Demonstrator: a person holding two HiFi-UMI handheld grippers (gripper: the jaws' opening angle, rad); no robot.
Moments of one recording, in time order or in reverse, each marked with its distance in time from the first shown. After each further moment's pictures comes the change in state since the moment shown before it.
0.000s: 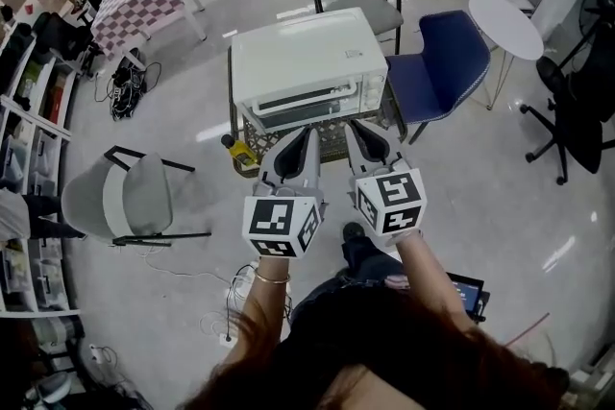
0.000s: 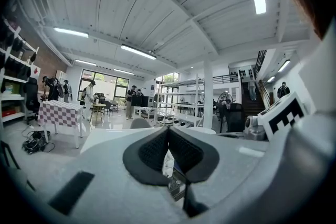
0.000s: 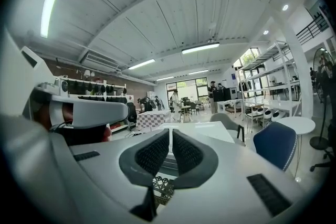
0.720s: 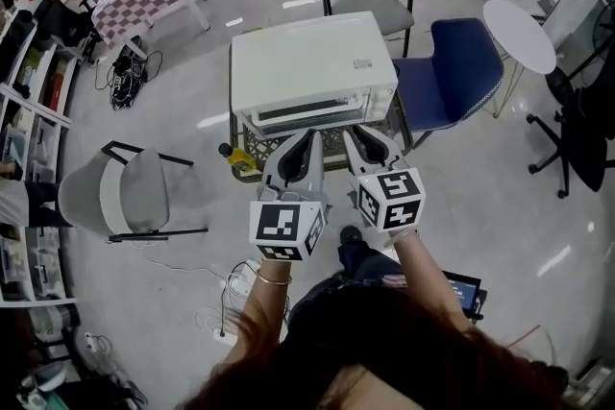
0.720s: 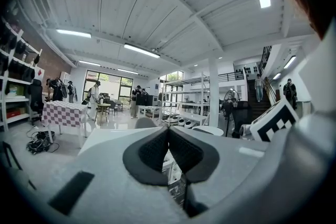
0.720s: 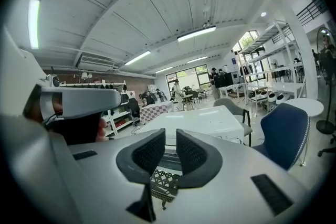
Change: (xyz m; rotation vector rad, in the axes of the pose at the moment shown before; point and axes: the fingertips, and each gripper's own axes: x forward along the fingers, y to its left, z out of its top) left arm 0.051 0.028 -0.013 0.013 0.012 0.053; right arm 0.064 -0.030 -0.037 0.102 0.109 0.046
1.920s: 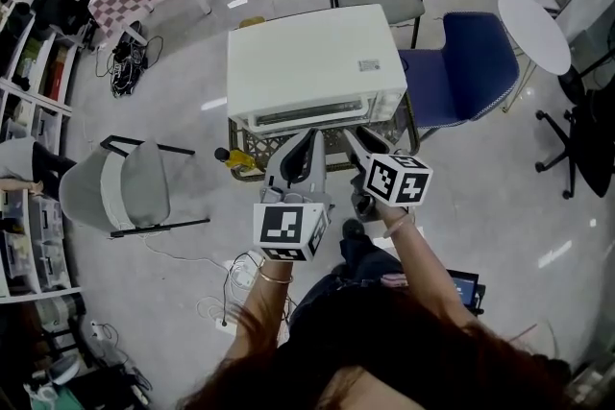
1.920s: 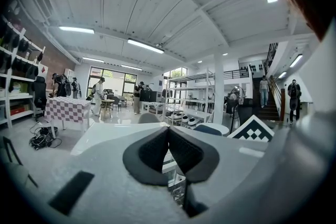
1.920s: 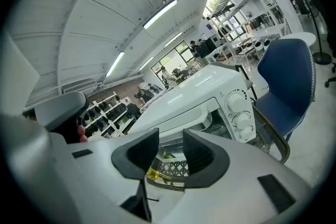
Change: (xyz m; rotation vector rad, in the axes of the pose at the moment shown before) left arm 0.051 0.016 -0.023 -0.016 0.042 0.043; right arm 0.065 -0.057 -0.060 0.442 0.156 0.049
